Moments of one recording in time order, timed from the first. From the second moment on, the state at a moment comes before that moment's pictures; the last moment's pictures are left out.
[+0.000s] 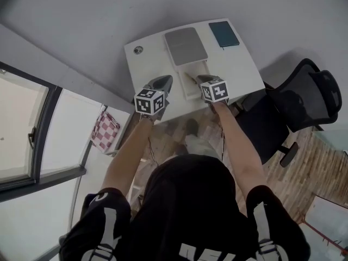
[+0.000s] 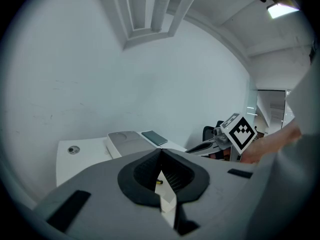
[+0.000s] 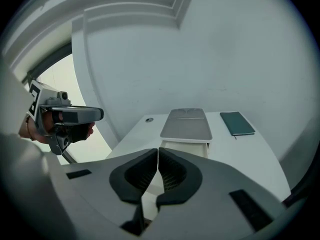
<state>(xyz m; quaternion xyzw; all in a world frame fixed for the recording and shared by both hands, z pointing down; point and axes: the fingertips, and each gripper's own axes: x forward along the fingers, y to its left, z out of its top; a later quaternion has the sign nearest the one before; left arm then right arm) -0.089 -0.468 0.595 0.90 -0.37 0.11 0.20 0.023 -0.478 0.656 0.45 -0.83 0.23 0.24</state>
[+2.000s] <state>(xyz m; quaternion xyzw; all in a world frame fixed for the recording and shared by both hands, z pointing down) 0.000 -0.401 0.504 0.86 -0.49 0.04 0.14 0.152 -0.426 0.517 0.43 -0.89 0.11 0.12</state>
